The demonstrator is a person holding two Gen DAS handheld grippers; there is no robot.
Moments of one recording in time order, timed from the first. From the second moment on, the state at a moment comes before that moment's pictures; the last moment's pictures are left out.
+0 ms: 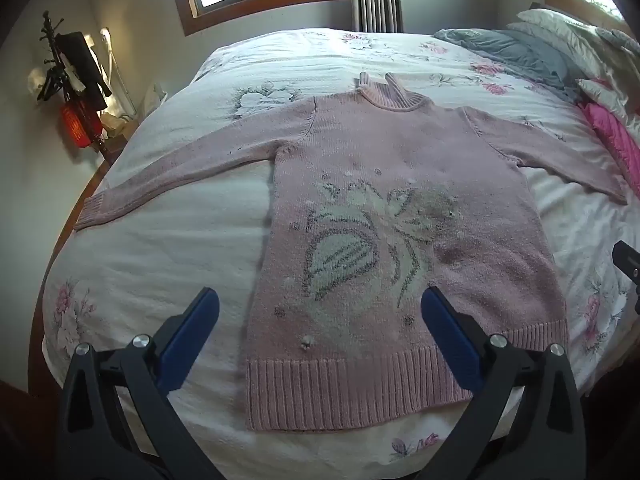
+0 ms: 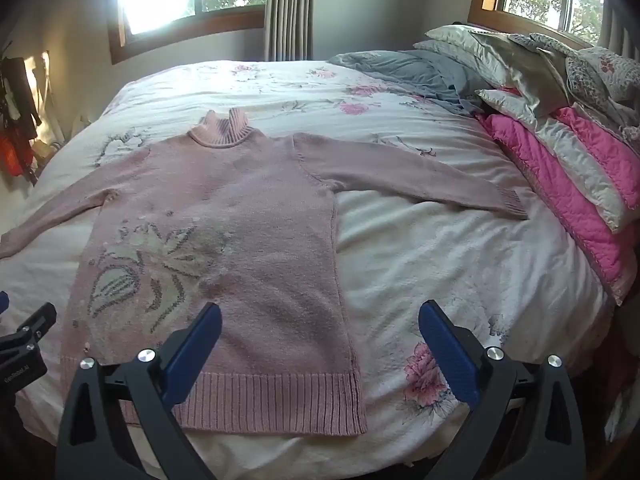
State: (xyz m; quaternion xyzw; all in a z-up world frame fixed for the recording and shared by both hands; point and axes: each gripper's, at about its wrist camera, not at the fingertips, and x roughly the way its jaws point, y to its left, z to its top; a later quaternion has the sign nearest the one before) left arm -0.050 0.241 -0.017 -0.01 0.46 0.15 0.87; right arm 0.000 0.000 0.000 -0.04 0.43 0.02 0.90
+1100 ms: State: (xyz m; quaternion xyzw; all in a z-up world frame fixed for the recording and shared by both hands) left arm -0.052 0.237 -0.011 -0.02 0.44 0.16 0.88; right arm 0.010 -0.003 -0.016 -0.04 0.45 0.02 0.89
